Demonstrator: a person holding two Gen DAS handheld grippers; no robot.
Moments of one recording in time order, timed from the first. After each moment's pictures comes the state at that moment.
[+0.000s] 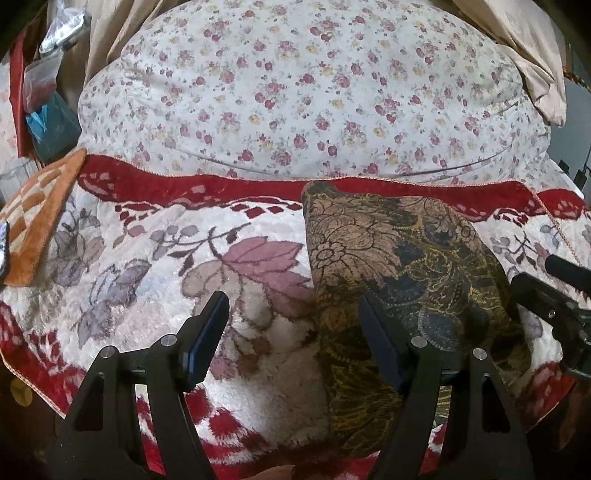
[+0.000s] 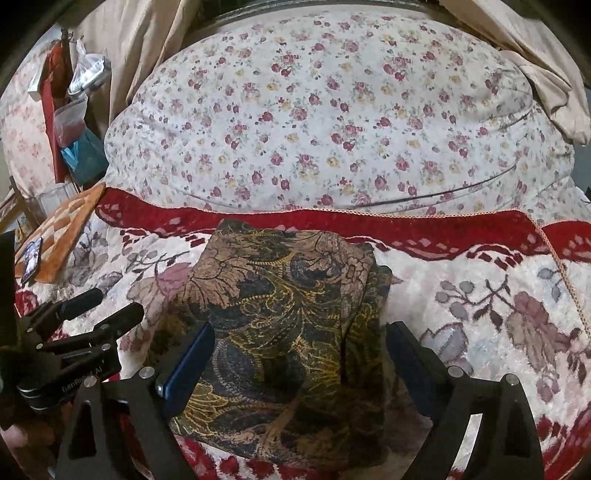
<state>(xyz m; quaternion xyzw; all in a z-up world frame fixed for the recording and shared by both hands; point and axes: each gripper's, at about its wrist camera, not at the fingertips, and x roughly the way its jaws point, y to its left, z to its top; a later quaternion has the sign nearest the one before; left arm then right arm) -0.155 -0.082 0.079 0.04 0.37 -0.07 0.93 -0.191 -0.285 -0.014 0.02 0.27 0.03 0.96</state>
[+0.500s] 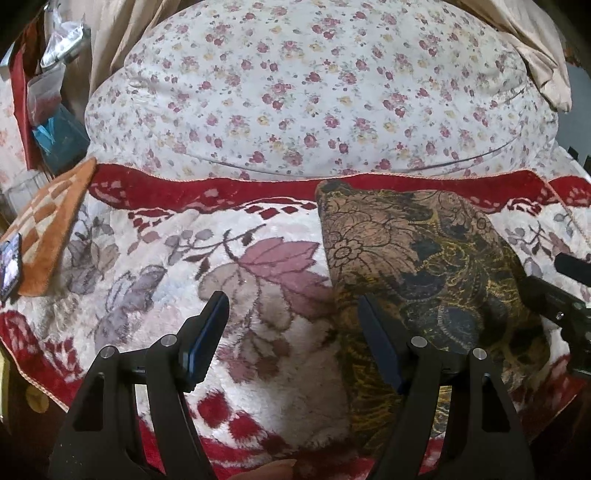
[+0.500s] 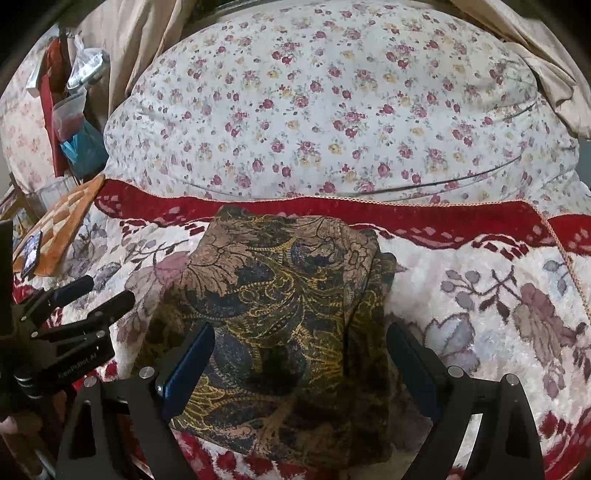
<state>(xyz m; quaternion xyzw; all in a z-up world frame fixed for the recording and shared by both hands) -0.156 -0.082 0.076 0.07 0.36 -0.05 0.93 -0.186 -0.284 -0.023 0.02 0.29 0.03 0.96</state>
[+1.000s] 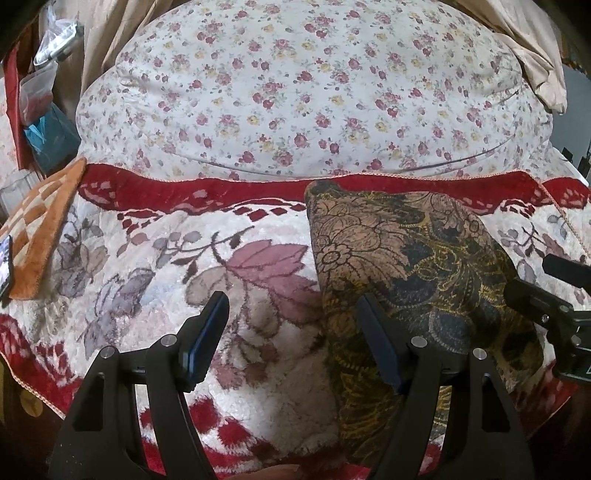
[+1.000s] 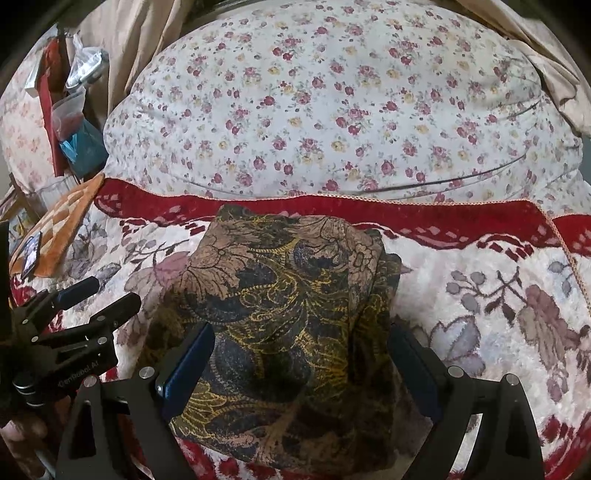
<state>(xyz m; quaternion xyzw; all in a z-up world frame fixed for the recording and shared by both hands) -0.151 -0.089 0.077 0.07 0.37 -0.06 0.93 -0.176 -0.282 -0.023 0.02 0.29 0.03 0.95</state>
